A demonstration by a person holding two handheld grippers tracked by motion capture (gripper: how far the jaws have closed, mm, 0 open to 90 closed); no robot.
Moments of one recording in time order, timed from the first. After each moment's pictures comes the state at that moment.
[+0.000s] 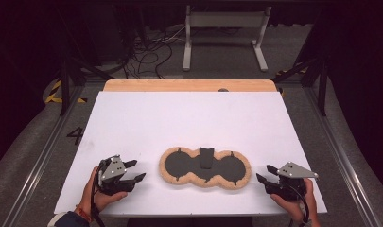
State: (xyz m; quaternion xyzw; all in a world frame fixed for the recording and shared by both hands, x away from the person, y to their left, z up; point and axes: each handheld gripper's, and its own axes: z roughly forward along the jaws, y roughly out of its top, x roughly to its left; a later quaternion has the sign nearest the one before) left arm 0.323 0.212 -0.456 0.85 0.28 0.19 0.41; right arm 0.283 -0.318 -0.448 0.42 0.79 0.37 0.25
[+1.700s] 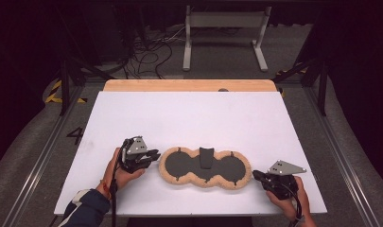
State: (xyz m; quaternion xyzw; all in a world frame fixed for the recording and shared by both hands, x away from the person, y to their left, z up) left arm 0.372 0.164 -0.447 0.87 0.25 0.14 0.39; right arm 0.295 -0.302 -0.449 0.40 0.82 0.36 0.21
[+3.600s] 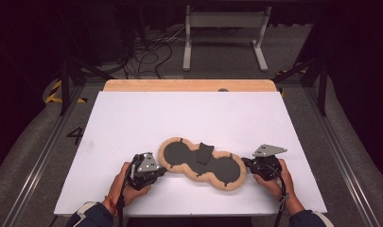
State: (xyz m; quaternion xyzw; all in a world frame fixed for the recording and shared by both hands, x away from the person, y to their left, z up) left arm 0.342 0.136 -0.459 0.89 0.23 0.12 0.36; right arm 0.347 -0.277 -0.455 0.37 0.84 0.36 0.18
